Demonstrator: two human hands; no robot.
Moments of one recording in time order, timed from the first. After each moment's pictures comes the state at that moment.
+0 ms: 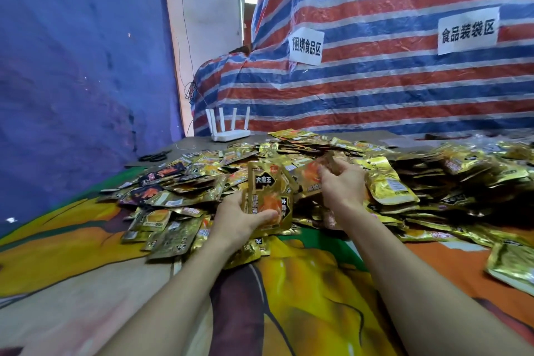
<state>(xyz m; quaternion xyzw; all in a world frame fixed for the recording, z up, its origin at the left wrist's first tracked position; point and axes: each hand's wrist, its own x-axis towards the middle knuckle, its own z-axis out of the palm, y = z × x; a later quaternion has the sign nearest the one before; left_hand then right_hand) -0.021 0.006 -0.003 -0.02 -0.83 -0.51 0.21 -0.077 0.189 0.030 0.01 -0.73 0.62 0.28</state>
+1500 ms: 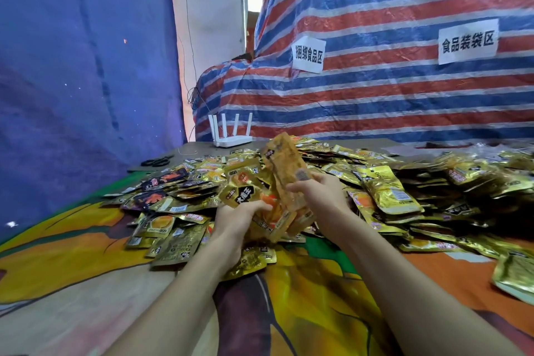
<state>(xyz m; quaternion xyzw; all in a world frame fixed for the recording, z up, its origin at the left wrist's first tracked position) -0.010 0.016 0.018 0.16 -0.65 -0.73 0.12 -0.053 0.168 0.044 0.08 -0.72 0.68 0.05</state>
